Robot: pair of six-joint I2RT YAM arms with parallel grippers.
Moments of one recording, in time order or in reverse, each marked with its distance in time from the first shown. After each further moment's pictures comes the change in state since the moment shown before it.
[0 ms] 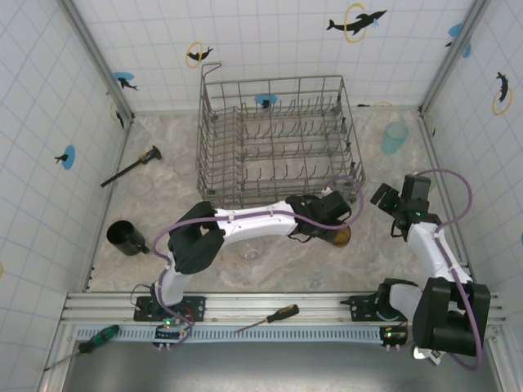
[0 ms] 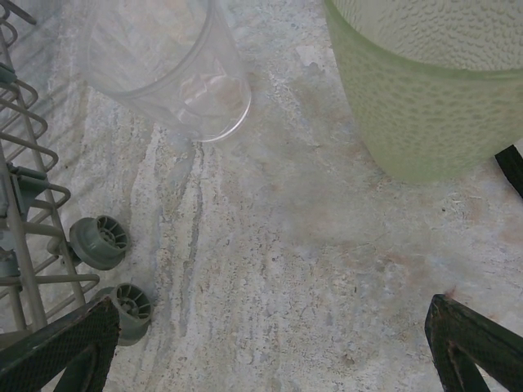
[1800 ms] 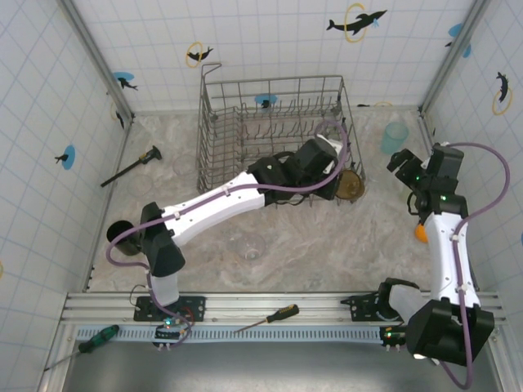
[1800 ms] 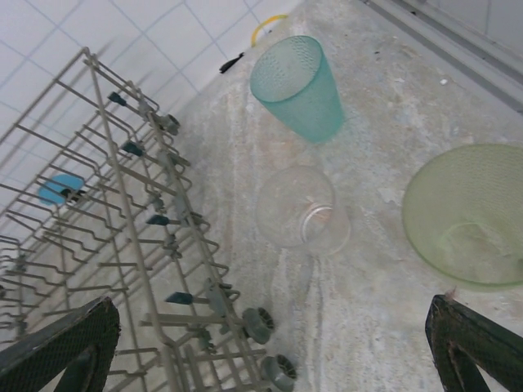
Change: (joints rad) left arm 0.116 -0.208 0.251 -0.095 0.039 0.111; right arm -0.077 -0.046 0.365 -0.201 -0.141 0.106
